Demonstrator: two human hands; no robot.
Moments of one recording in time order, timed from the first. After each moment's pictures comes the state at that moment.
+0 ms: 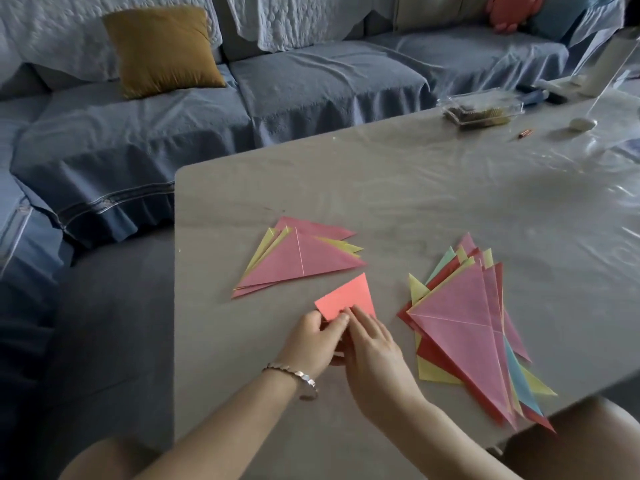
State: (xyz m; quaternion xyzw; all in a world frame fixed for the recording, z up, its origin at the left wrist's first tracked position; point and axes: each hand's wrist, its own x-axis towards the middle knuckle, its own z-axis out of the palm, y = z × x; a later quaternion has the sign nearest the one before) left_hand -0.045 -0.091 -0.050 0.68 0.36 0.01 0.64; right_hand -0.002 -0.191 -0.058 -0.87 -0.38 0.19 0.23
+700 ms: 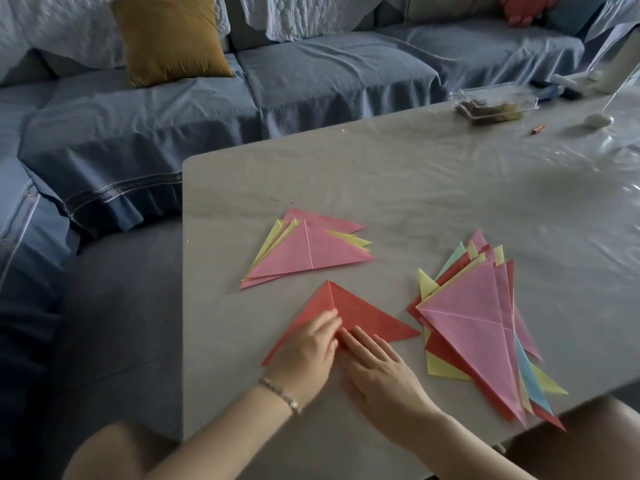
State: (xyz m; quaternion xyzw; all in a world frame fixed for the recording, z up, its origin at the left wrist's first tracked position) left_hand -0.075 -0.071 -0.103 0.96 0.15 0.06 0.23; right_hand -0.001 -0.212 -0.124 -0.82 -0.56 0.01 0.12
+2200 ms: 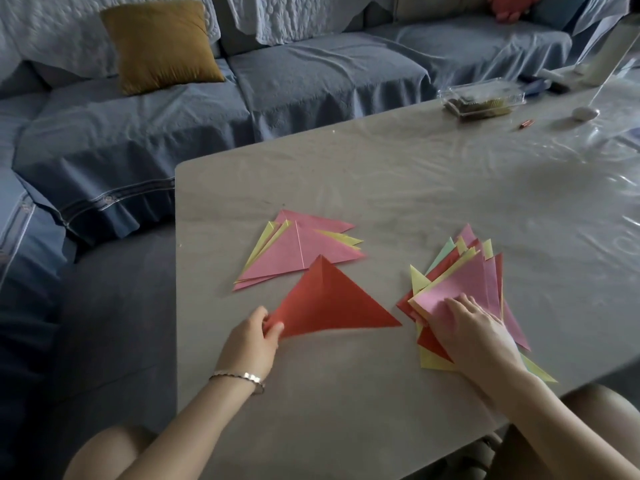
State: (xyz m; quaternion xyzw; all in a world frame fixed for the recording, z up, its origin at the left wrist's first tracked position) left_hand -0.094 -0.039 -0.074 0.85 0.43 0.04 0.31; right_hand 0.089 -0.272 -0.085 -0.95 -0.29 0.07 0.11
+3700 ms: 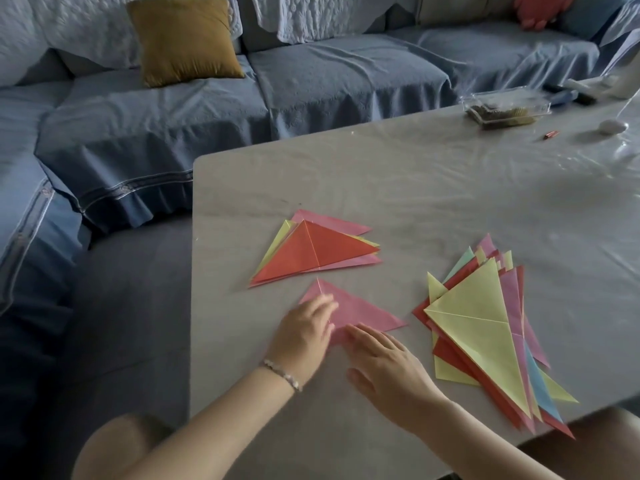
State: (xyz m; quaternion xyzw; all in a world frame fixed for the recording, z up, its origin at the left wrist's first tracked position) left_hand -0.066 -0.055 -0.091 0.96 0.18 0.09 0.21; right_hand 0.015 -0.205 -0.117 -0.80 -0.57 0.04 0.17
